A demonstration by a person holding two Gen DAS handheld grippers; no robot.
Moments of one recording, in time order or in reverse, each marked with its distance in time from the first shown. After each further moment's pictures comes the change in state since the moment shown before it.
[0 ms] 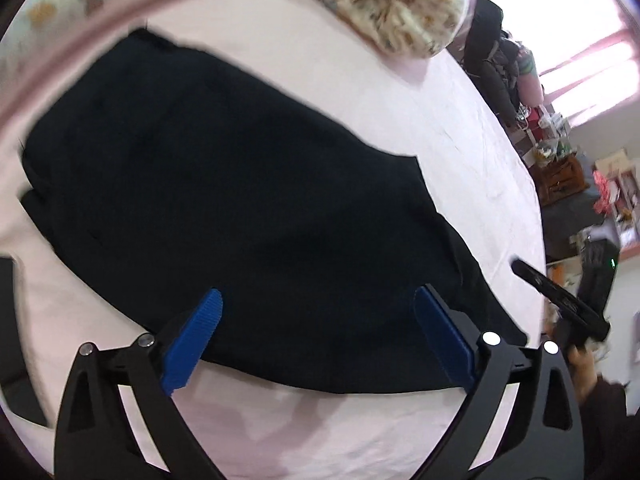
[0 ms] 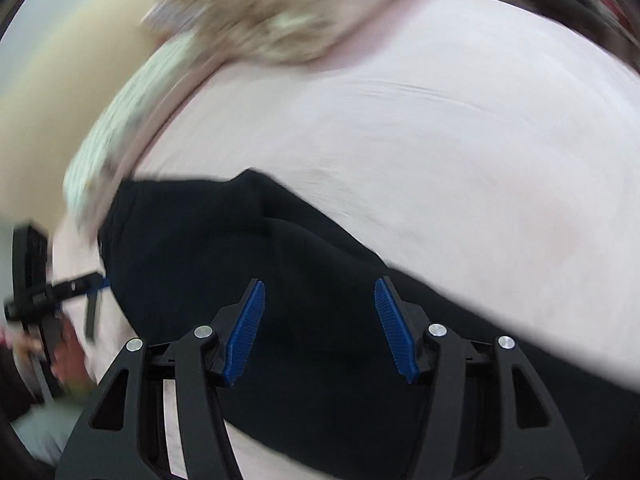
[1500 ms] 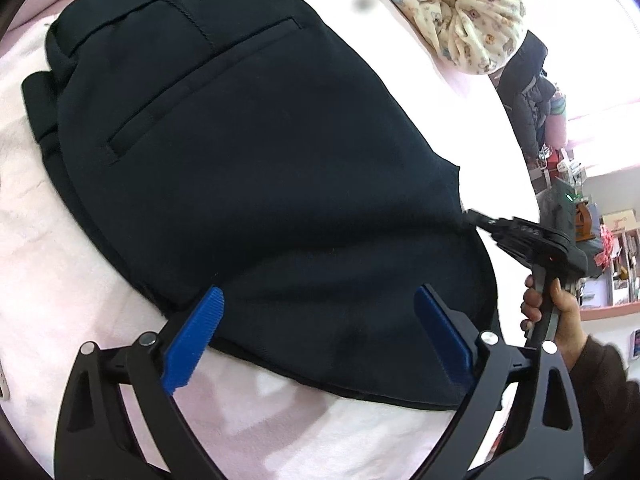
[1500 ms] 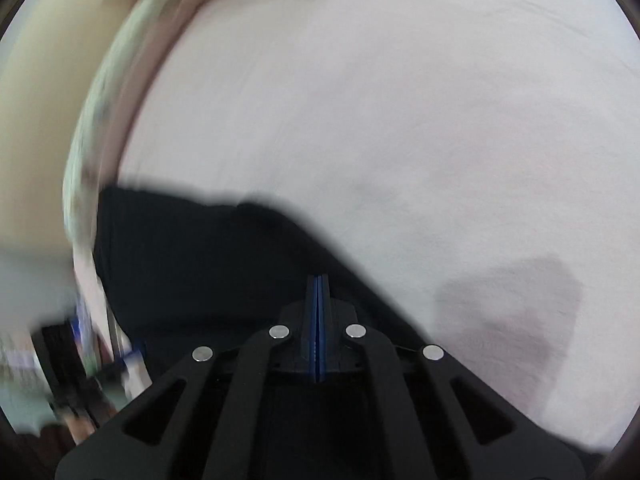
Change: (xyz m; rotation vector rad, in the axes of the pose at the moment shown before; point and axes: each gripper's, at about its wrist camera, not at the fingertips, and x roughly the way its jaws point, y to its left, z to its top) left arm 0.024 0.032 -0.018 -0.185 -0.015 0.003; right arm 0.082 -0.027 0.048 0.256 0.093 0.202
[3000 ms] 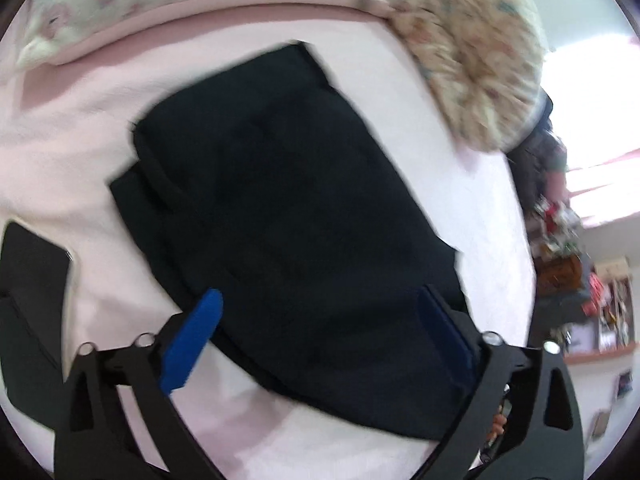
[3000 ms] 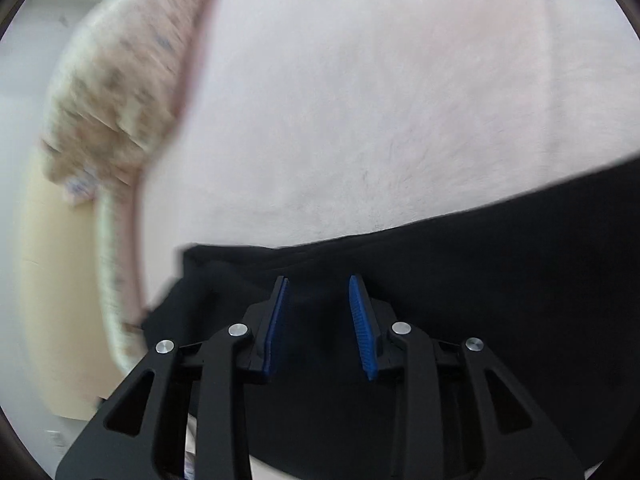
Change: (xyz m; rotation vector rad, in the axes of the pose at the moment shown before) left arm -0.060 0.044 0.036 -0.079 -0.118 -0.030; right arm -0.104 -0.103 -0.151 0.613 -0.385 0.077
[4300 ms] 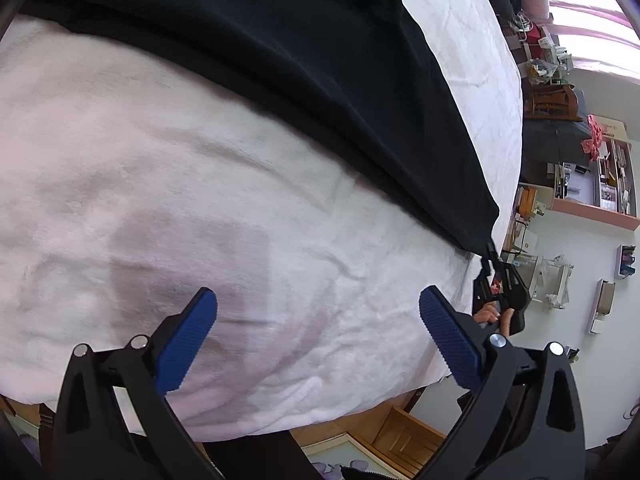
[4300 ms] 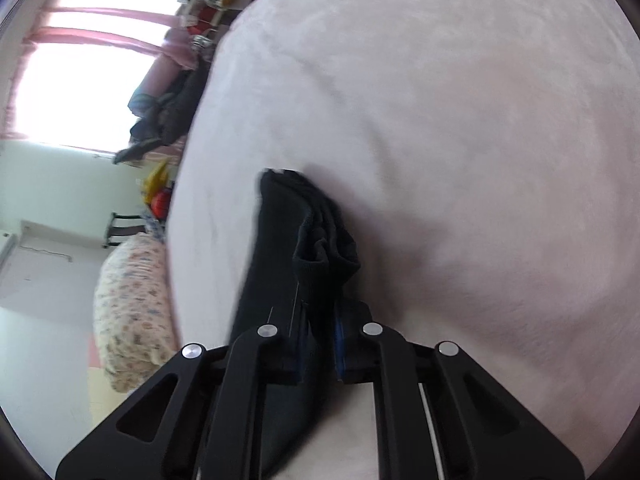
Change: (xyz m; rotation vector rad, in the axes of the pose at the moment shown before) left arm 0.097 -0.143 -0.290 0.168 0.572 -0.030; right arm -0.249 -0.300 -0.024 0.459 -0.538 0.074
